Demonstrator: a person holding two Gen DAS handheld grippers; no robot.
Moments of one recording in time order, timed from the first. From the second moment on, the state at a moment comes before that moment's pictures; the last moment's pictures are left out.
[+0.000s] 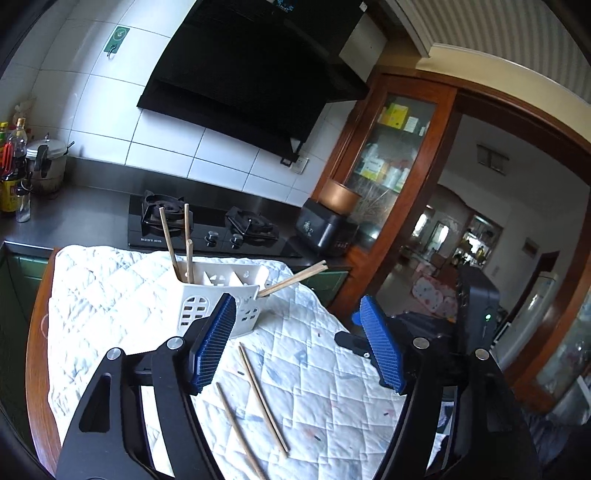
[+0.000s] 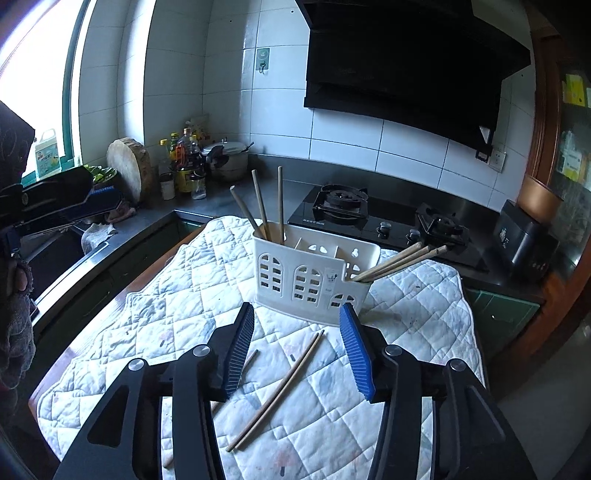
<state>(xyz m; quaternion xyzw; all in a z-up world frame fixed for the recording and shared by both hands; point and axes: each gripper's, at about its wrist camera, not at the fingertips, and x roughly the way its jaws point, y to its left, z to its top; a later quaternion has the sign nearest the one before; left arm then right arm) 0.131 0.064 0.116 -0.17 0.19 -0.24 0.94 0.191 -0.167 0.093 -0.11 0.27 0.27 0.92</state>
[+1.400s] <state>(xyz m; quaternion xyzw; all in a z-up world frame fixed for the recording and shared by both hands) 0.051 0.075 -0.028 -0.20 0.29 -0.12 0.93 0.171 -0.140 -0.084 -0.02 0.43 0.23 0.87</state>
